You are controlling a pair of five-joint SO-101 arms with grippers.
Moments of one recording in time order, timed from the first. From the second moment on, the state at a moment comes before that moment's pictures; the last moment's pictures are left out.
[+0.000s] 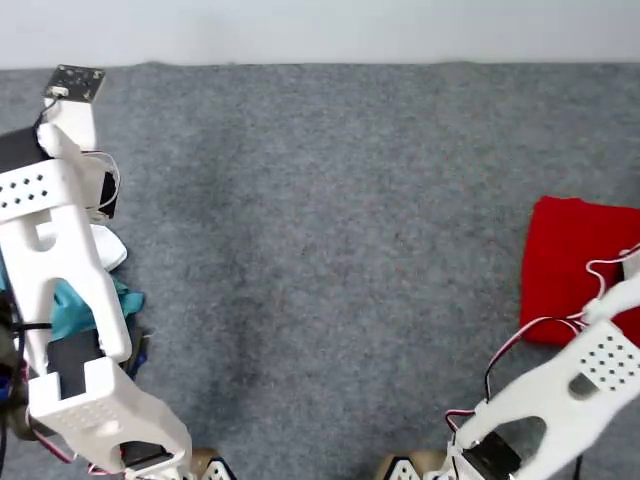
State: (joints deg) left arm -22.7 11.9 -22.3 99.3 -14.7; right arm 44.9 52.9 -58.7 96.0 42.9
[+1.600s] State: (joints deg) left arm -45.9 3.1 -6.7 99.3 -34.2; right arm 31.1 -9.8 8.9 100.5 34.3
